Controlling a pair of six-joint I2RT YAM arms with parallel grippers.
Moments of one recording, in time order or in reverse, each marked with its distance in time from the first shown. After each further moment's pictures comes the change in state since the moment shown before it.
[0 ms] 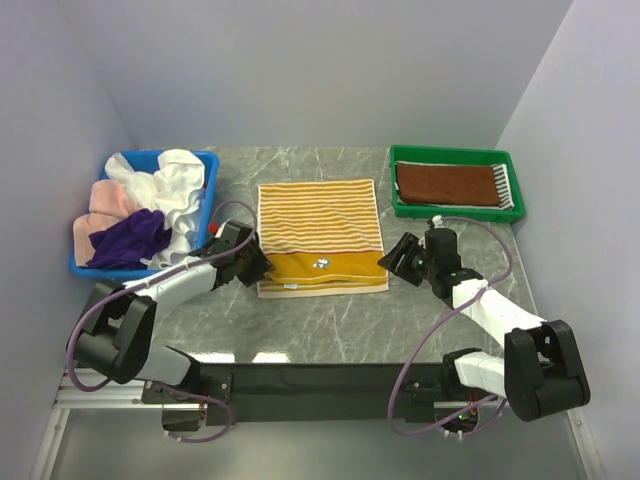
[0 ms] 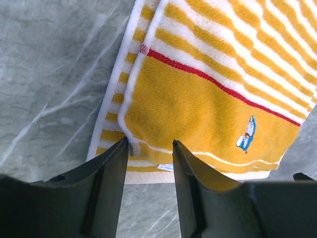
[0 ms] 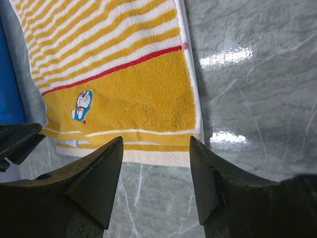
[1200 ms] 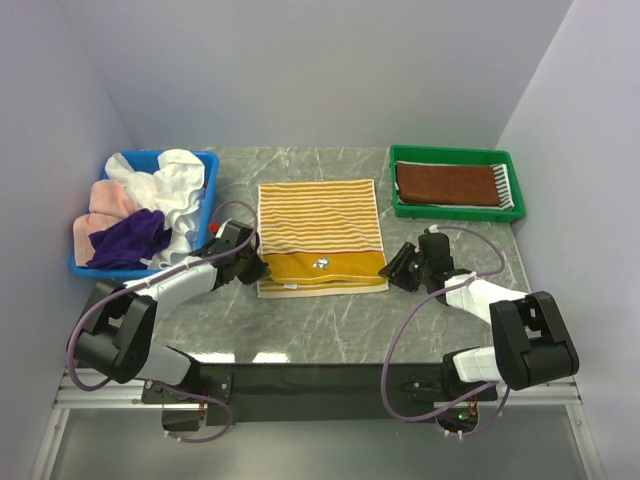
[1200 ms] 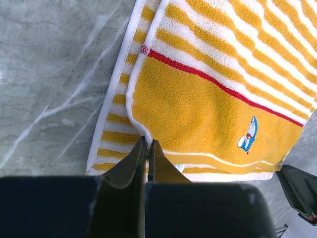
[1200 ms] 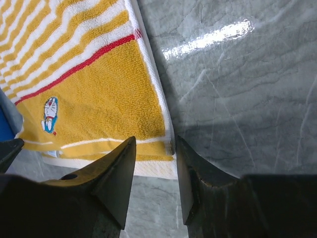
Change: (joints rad) left arm -0.003 0.001 0.002 0.002 -0.008 0.008; right arm 0.002 0.160 -0.031 0.079 0.005 0.070
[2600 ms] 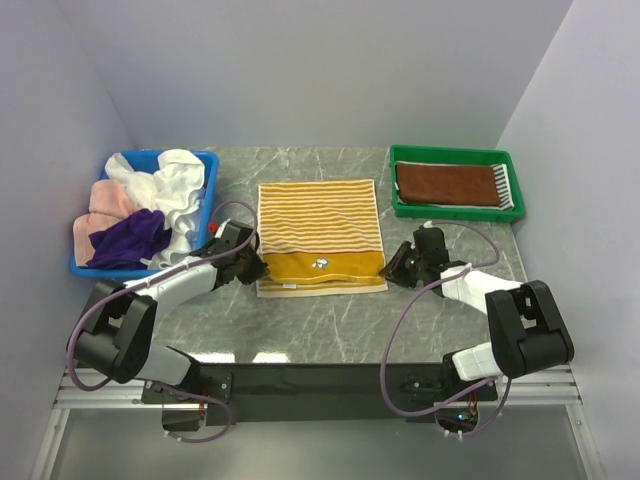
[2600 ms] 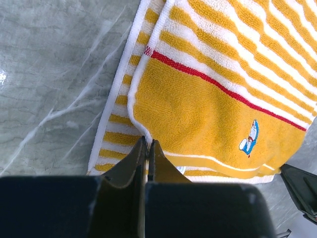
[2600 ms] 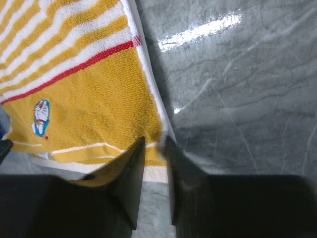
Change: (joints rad) left arm 0.000 0.000 0.000 -0.001 -0.018 0.004; right arm 0.018 0.061 0.071 -0.061 0.013 -0.029
